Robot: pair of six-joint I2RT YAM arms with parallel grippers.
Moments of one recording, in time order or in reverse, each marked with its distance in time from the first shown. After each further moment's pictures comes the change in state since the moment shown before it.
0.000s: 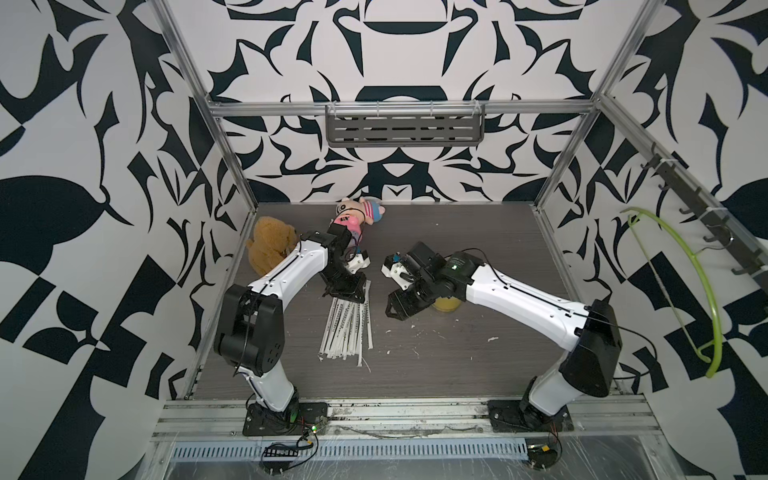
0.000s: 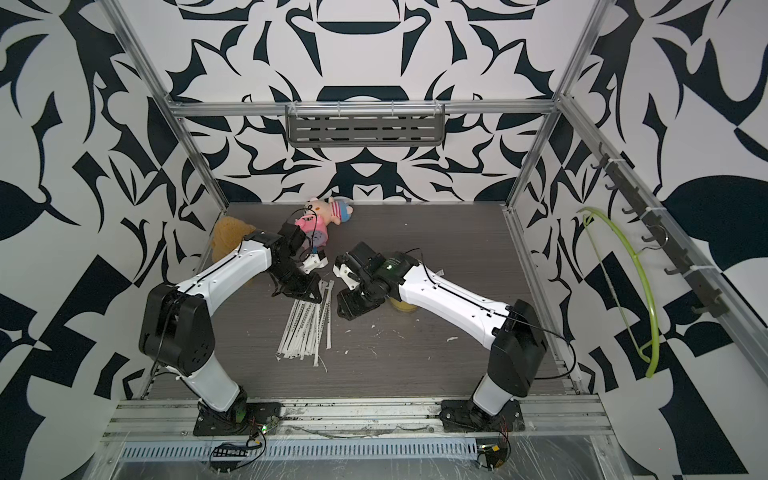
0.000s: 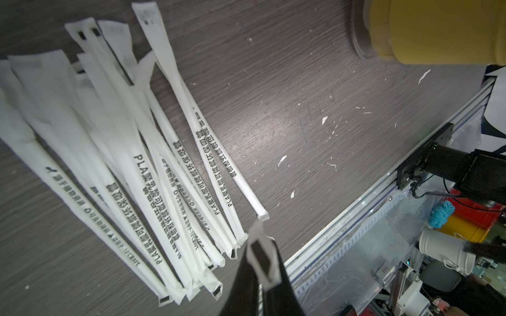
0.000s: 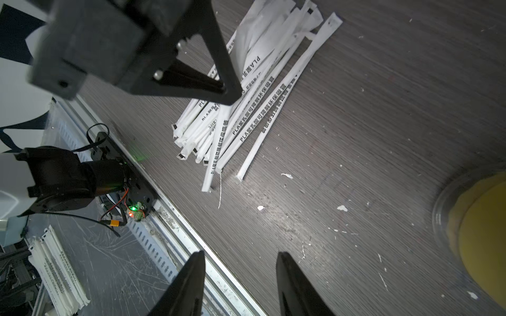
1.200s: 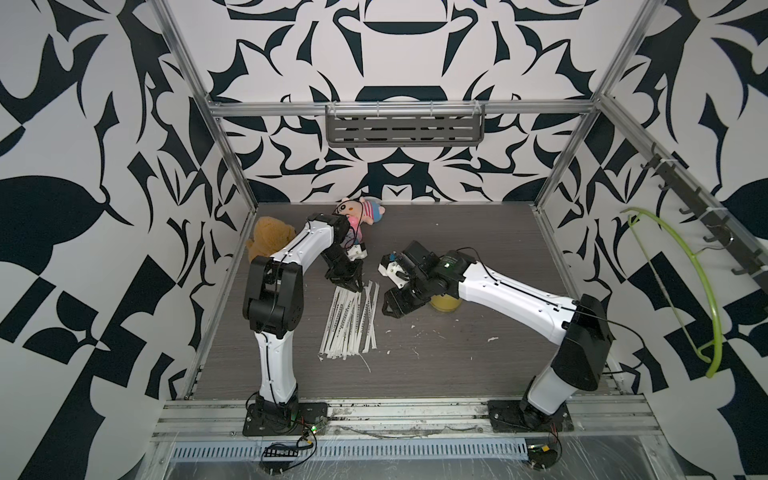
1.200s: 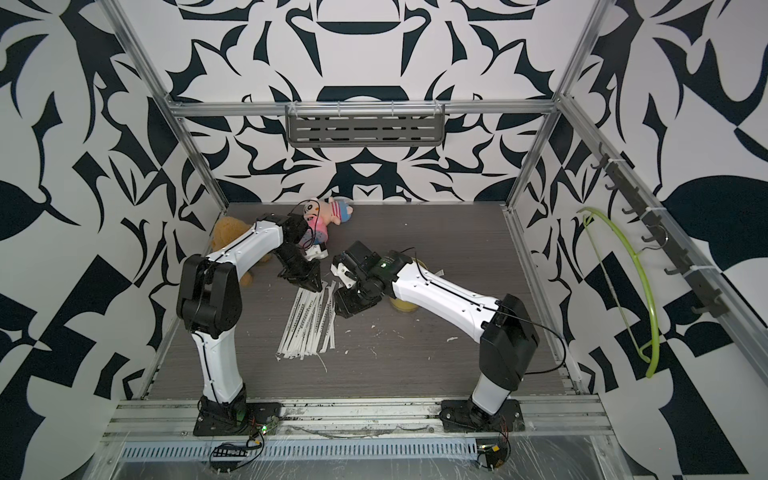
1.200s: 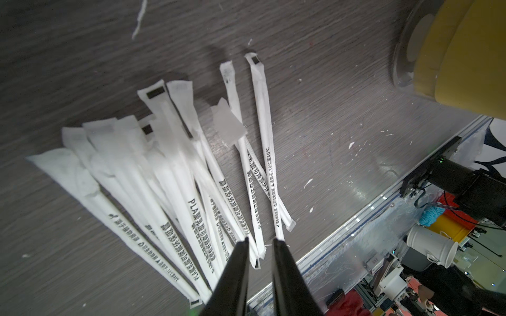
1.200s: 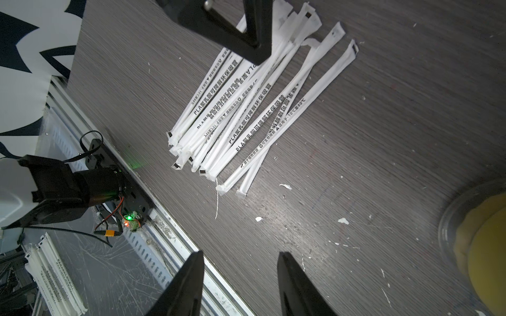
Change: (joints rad) left arm 0.080 0.292 0.283 -0.143 -0.013 0.077; right arm 0.000 0.053 0.024 0.019 0.005 -0.001
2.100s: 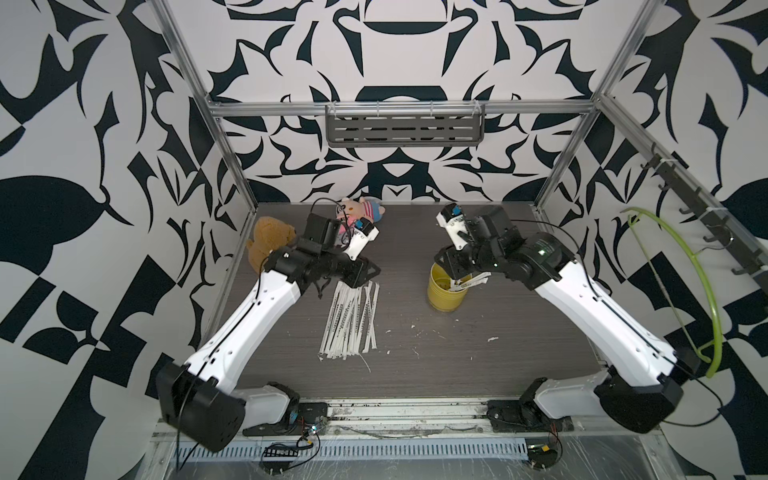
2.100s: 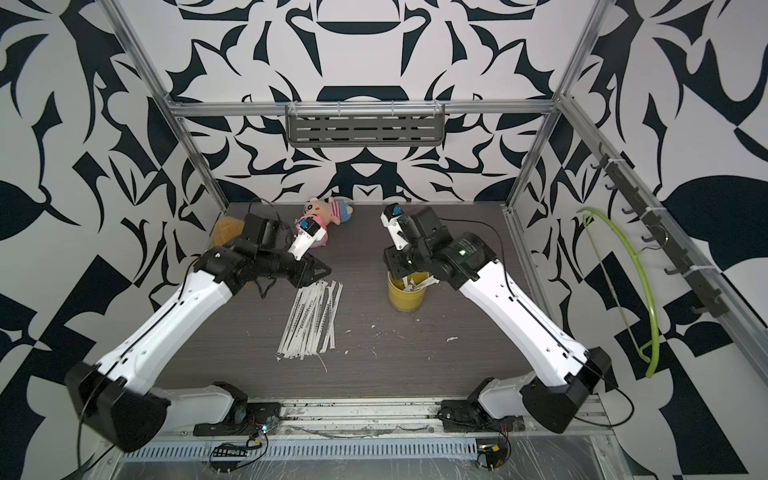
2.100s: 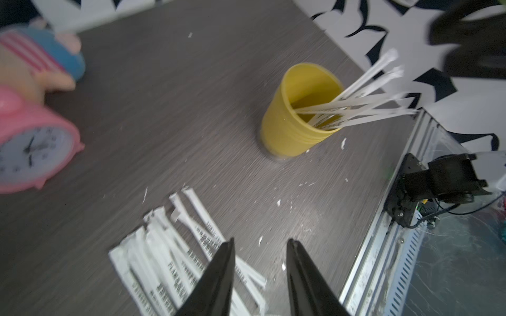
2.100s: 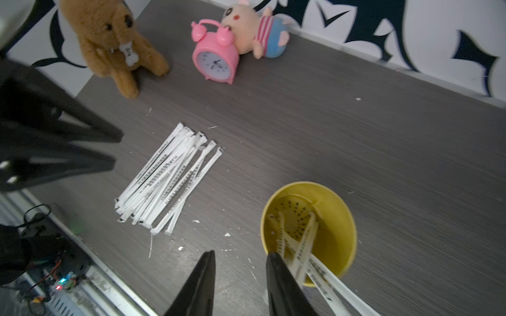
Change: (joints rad) left arm -0.235 -0.783 -0.422 0.604 0.016 0.021; right arm -0.227 -0.349 0.133 -0.194 0.322 -0.189
